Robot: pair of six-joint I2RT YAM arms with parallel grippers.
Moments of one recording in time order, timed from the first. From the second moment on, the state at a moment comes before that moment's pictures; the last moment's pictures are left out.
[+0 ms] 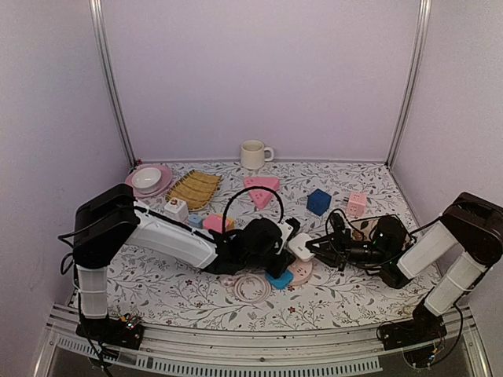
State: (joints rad) left arm -1.15 2.03 1.17 0.20 -0.17 -0.27; right arm 0.61 1.62 0.24 1.31 -0.76 1.44
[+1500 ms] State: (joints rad) left arm -1.09 1.95 1.07 0.19 -0.19 -0.34; right arm 0.50 1.73 1.06 -0.26 0.24 0.41
